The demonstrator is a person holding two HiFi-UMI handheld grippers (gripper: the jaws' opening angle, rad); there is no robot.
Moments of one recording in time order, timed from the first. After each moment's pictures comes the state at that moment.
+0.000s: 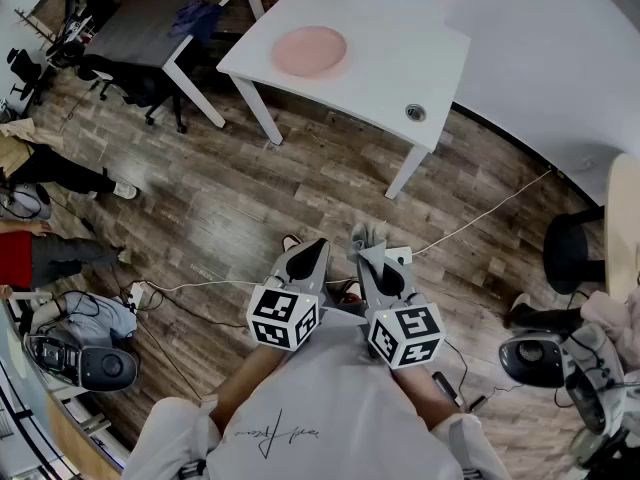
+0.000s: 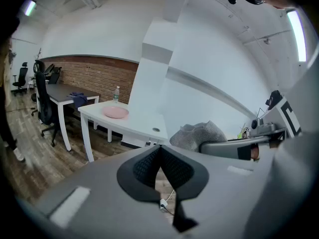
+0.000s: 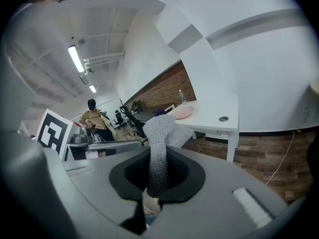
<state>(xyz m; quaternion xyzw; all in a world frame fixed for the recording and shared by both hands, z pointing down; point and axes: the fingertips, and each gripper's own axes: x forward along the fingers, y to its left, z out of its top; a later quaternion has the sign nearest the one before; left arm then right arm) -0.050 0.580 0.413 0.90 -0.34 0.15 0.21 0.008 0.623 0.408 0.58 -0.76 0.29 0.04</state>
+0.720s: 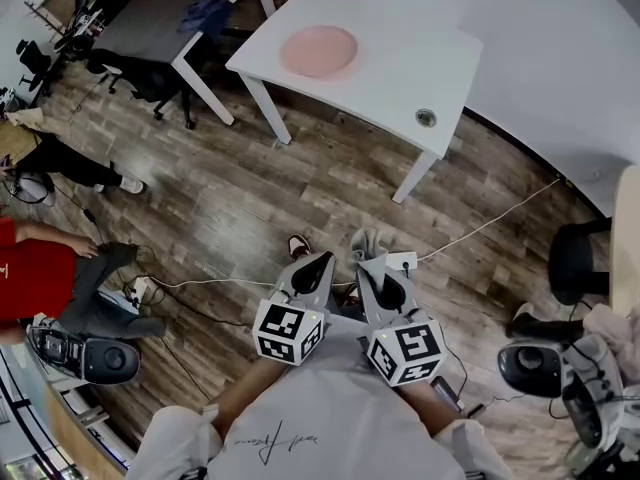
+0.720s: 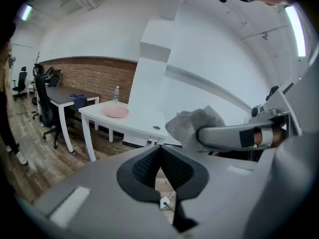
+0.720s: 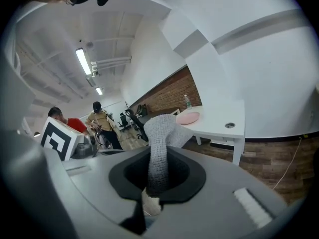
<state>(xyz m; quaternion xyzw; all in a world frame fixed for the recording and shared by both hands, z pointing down) -0.049 0.588 0.417 0.91 -0.34 0.16 0.20 0.000 0.619 0.389 0.57 -0.78 0.26 0.03</state>
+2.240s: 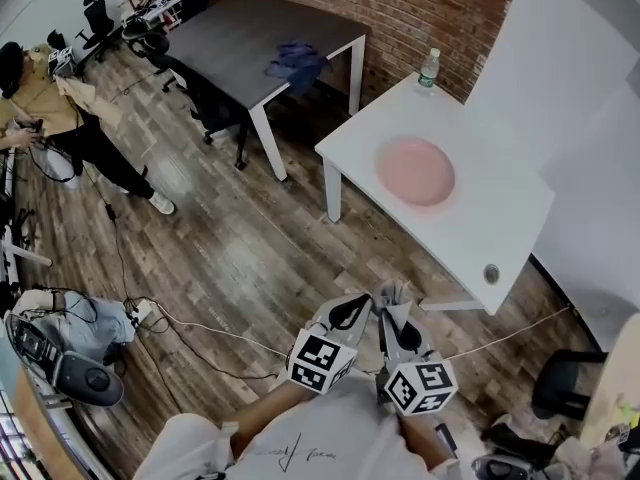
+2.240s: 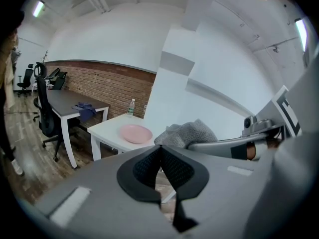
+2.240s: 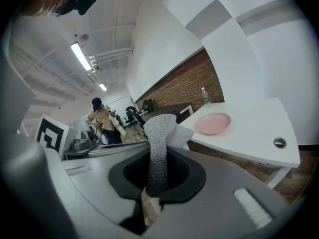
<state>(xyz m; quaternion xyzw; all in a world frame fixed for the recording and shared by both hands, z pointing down) -0.127 0.348 0.379 0.90 -0.37 0.10 0.20 -0.092 0.373 0.376 0.52 -0.80 0.28 0.05</state>
